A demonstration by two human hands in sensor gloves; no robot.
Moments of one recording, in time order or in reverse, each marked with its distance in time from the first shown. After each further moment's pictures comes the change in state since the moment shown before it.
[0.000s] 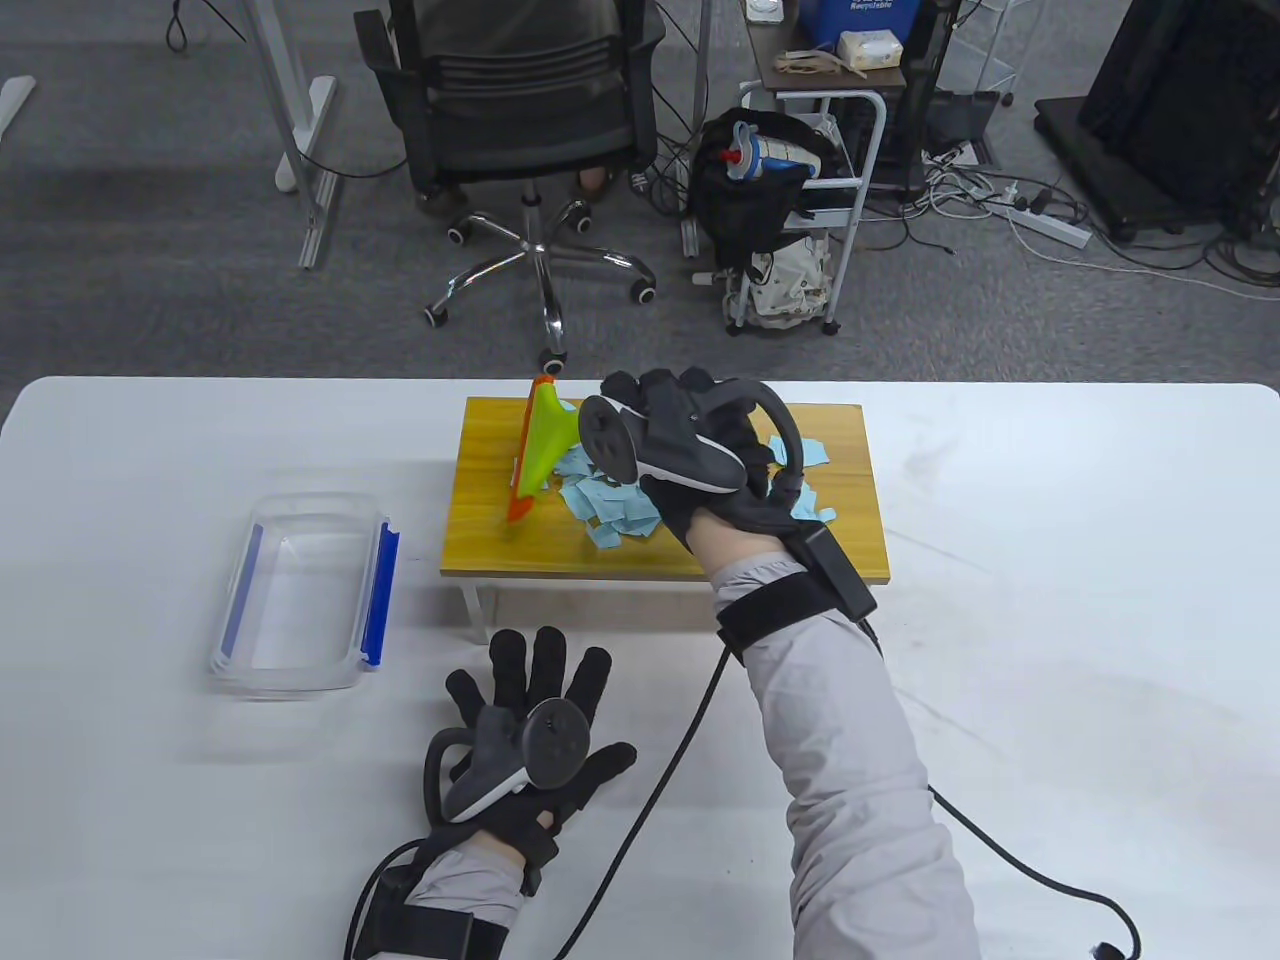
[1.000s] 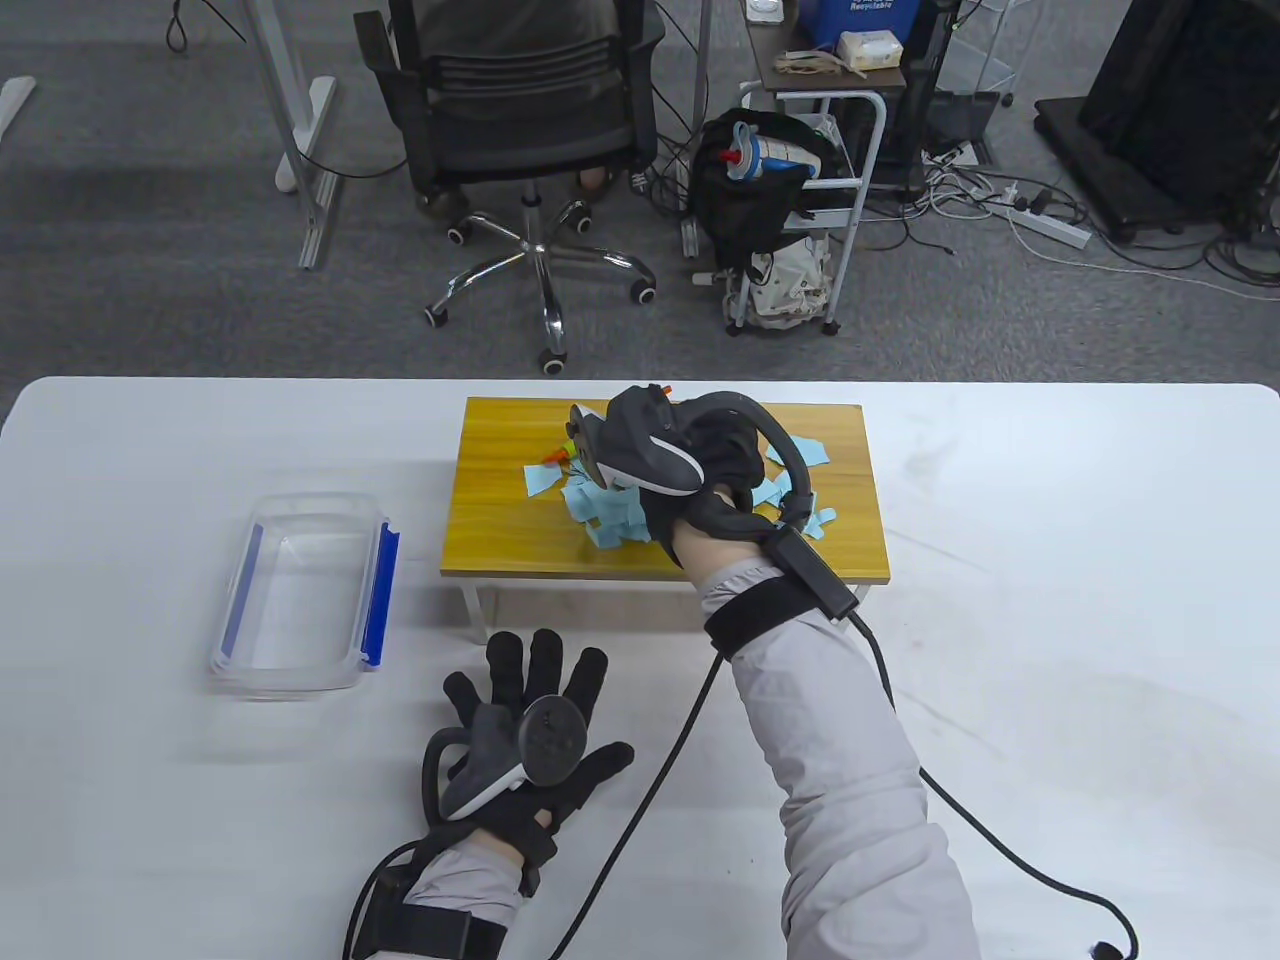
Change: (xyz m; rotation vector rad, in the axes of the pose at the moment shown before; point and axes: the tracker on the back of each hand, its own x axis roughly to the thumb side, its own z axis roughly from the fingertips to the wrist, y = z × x) left_hand -0.001 0.000 0.000 -0.022 0.010 0.014; right_hand -0.002 0.024 -0.003 0.287 0.153 0.261
